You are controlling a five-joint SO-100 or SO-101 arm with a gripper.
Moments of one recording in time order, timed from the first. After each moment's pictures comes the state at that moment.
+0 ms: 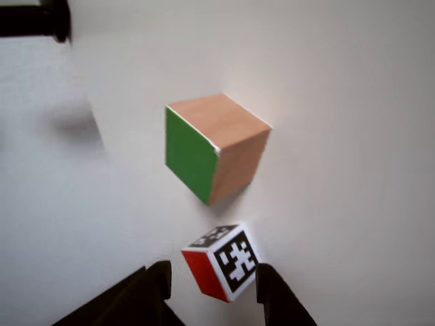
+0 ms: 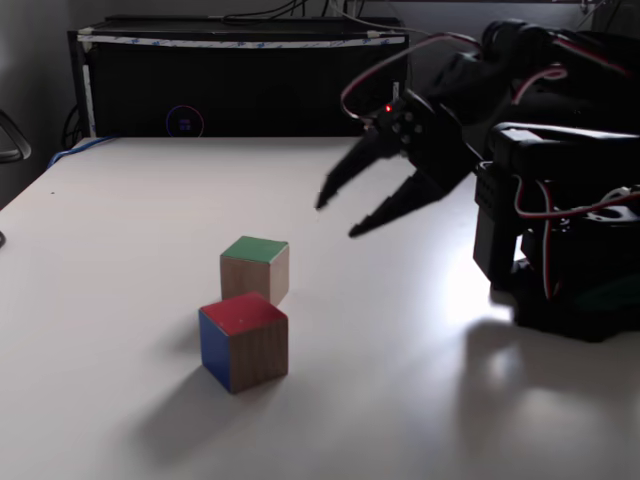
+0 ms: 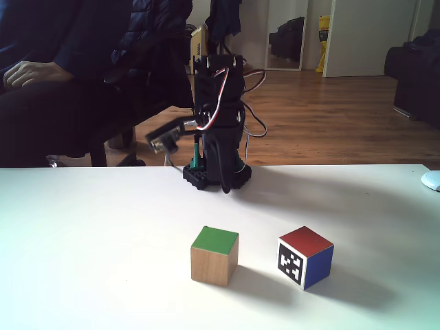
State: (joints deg) arm 11.5 181.9 159.7 69.3 1.2
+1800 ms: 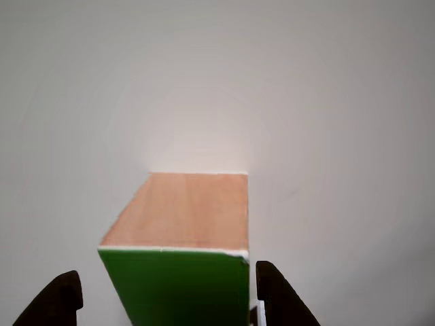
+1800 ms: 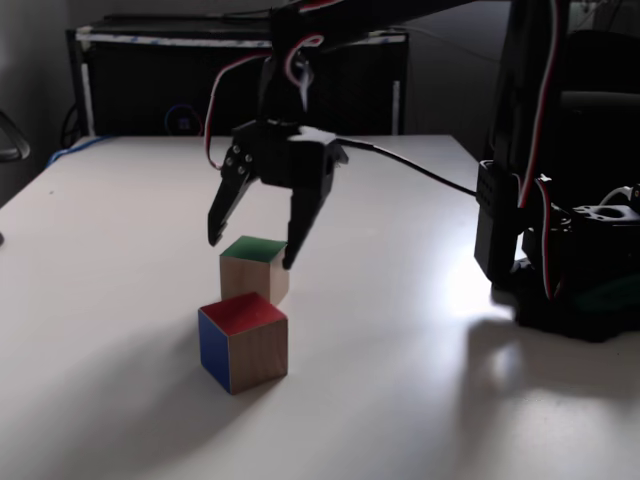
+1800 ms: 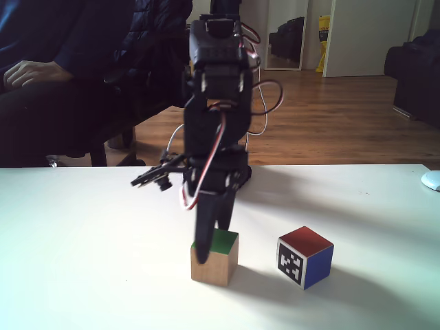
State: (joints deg) arm 14.5 87.5 102.4 71.5 20.0
